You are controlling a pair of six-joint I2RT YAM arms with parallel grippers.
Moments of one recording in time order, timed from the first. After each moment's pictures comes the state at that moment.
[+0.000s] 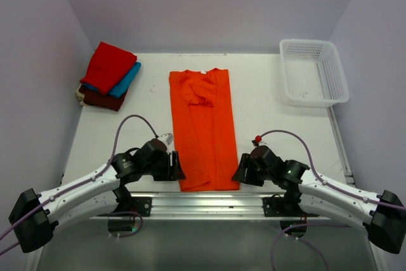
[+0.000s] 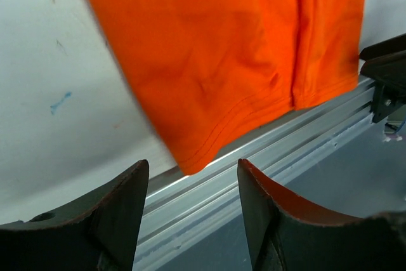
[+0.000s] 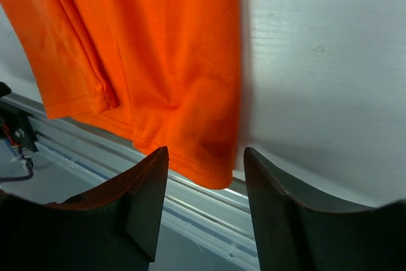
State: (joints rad) left arm -0.84 0.82 0.43 -0.53 0.13 -0.87; right arm 0.91 0.77 0.33 -0.50 -0.01 1.06
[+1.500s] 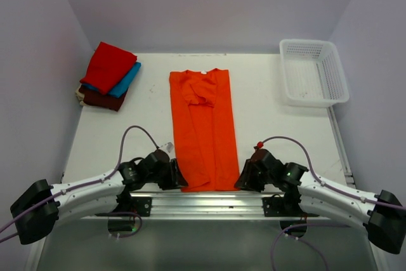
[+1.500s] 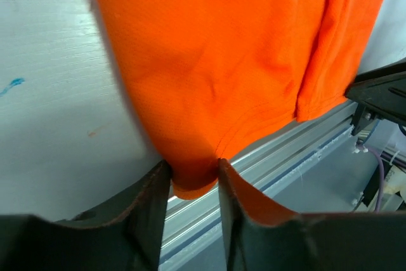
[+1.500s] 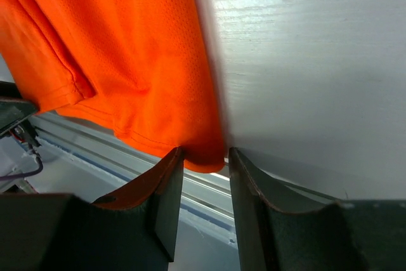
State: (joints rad) left arm -0.94 0.88 0.24 -0.25 0.13 -1.13; right arm 0.91 0.76 0.27 -0.51 -0.10 1.19
